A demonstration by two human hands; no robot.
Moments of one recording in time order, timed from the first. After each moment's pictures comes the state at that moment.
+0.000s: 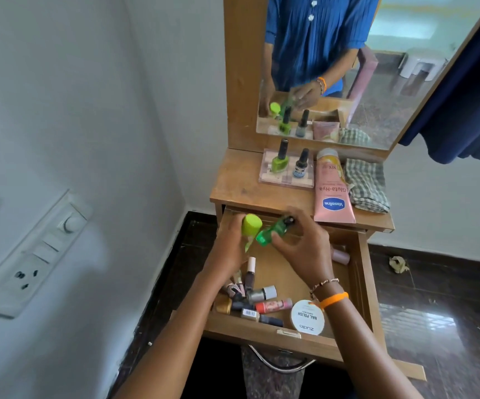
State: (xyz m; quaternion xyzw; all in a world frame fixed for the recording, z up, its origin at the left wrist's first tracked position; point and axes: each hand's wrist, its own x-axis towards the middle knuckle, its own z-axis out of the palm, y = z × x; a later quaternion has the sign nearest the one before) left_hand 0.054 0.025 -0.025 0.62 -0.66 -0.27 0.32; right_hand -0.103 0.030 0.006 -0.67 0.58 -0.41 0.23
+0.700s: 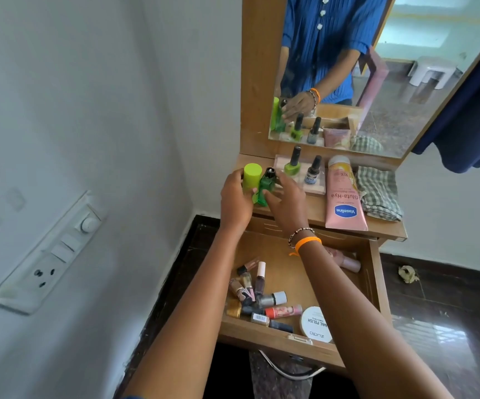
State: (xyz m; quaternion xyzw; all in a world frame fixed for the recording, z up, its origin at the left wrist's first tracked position) left_hand 0.059 -0.046 0.020 0.66 -0.53 -0.21 0.48; right_hand -0.049 -0.059 0.013 -0.67 0.54 -0.44 0.26
